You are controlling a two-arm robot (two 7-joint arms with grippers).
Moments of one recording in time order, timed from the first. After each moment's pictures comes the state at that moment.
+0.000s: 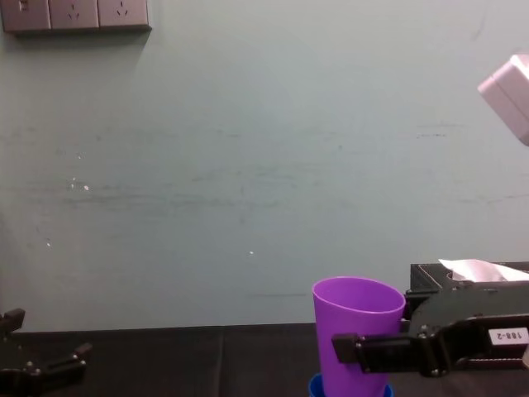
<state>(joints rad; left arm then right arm) -0.20 0.60 0.45 -1.41 -0.25 -0.12 0.03 0.27 0.58 -0.47 -1.72 0.35 0.31 0.46</state>
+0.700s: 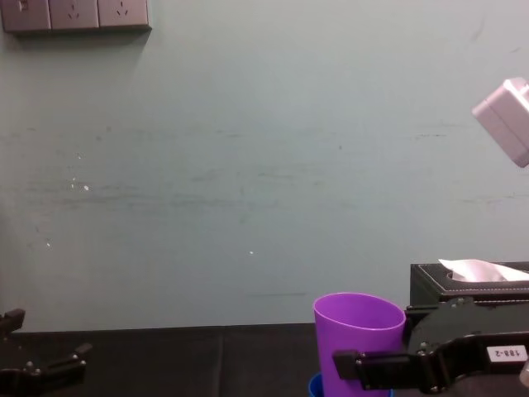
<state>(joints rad) -0.20 0.60 0.45 -1.41 -0.25 -0.12 0.03 0.27 0.57 -0.48 -1.70 0.34 0.31 0.46</state>
